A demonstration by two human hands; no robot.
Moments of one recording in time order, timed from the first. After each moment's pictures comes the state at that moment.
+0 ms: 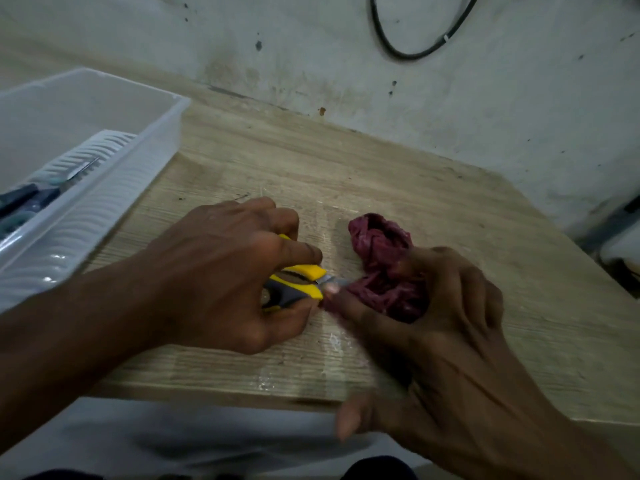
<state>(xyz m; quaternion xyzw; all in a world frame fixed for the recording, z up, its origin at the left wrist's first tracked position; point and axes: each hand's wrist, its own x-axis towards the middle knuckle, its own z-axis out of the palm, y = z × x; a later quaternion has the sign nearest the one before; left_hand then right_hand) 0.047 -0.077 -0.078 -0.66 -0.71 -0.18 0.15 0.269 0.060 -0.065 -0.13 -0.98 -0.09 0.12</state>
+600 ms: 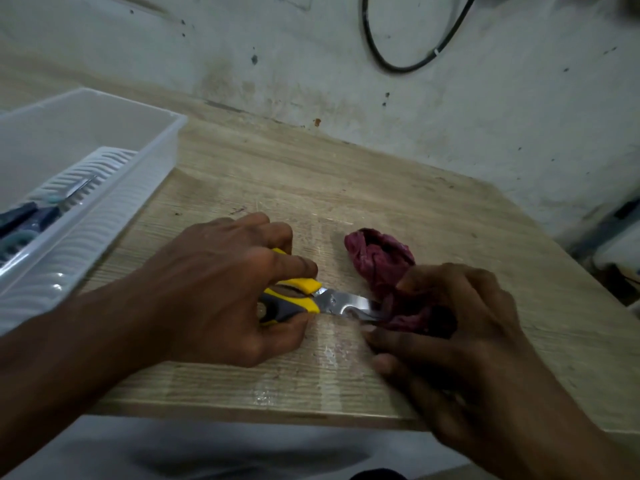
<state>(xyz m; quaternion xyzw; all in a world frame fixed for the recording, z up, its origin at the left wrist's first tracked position) 0.049 -0.077 -0.079 -0.65 -0.72 -0.19 0.14 0.283 0.085 -0.055 -0.06 -0.98 -0.03 0.19</state>
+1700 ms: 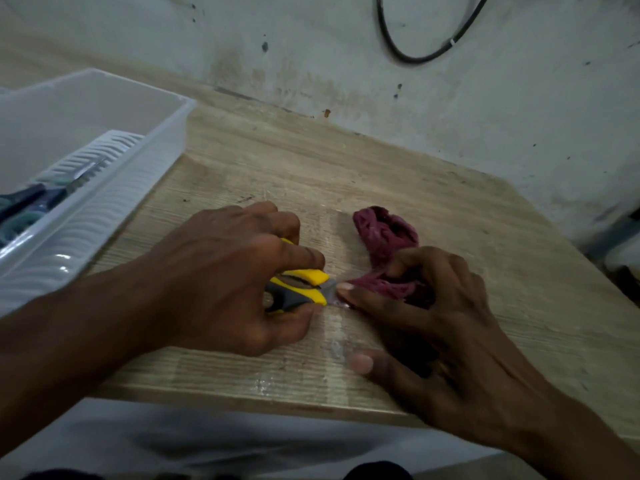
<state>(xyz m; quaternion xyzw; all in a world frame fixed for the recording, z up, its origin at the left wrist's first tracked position) 0.047 -0.075 -0.079 -0.66 -0.71 -0.20 0.13 0.263 0.093 -0.061 -0.07 -0.99 0.01 0.13</state>
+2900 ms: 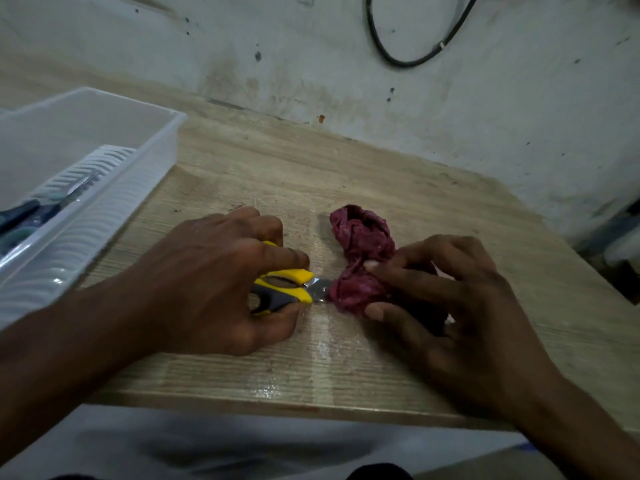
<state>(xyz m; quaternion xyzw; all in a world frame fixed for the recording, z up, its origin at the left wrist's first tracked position) 0.047 -0.078 -0.081 -0.65 -0.71 -0.21 0.13 0.265 0.110 -0.050 -0.06 -0.97 0.06 0.22</state>
